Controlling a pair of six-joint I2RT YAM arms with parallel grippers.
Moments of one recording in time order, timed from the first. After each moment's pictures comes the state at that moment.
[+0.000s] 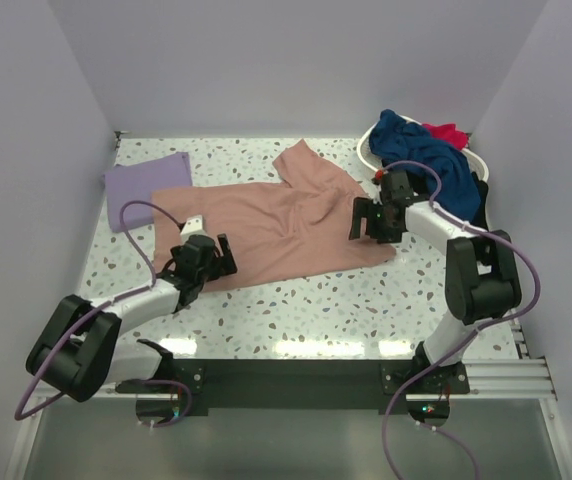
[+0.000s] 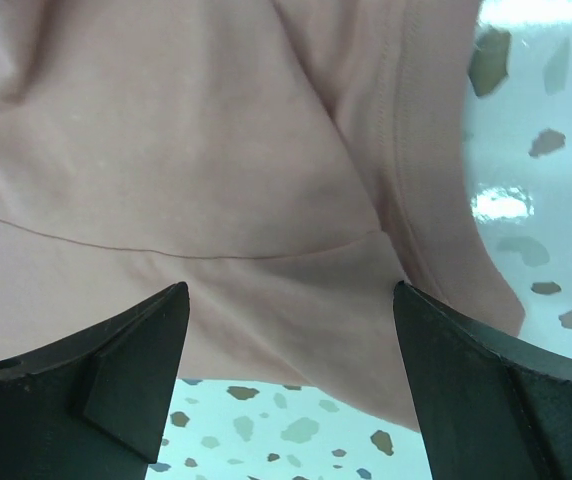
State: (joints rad) left arm -0.44 1.27 0.41 0.12 -0.32 -0.59; right arm 0.21 1.71 1.11 -0.46 -0.11 0.30
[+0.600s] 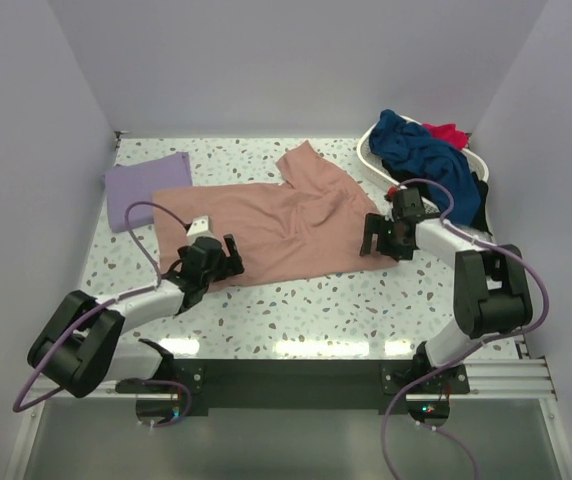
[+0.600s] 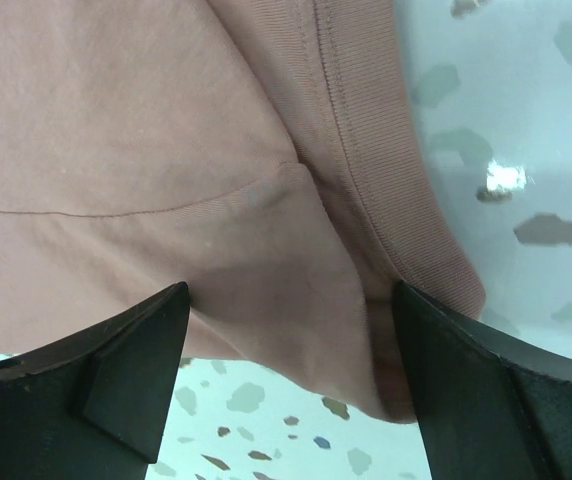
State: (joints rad) left arm -0.49 1.30 0.41 0.18 -0.31 -0.63; right arm 0.14 1.63 0.92 -0.41 -0.11 0.29
